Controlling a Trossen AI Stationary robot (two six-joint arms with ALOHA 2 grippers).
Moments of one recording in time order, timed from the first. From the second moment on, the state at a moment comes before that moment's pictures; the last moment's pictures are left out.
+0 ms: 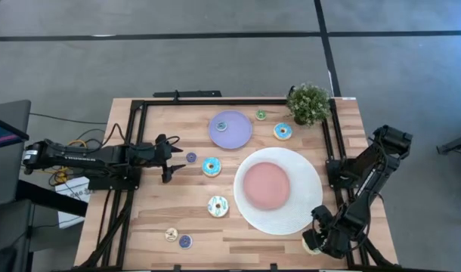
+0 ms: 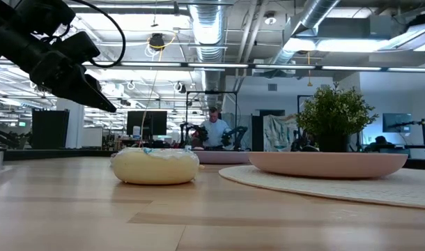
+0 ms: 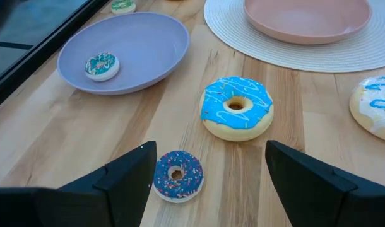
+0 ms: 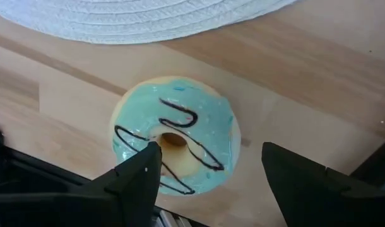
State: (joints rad) left arm 0.05 0.59 0.21 -0.12 -0.21 -0.04; right arm 1.09 1.51 0.83 -0.66 -0.05 2.23
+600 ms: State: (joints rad) left arm 0.05 0.59 0.21 -0.13 -0.21 -0.05; right arm 1.09 1.51 0.83 -0.68 -0.05 2.04
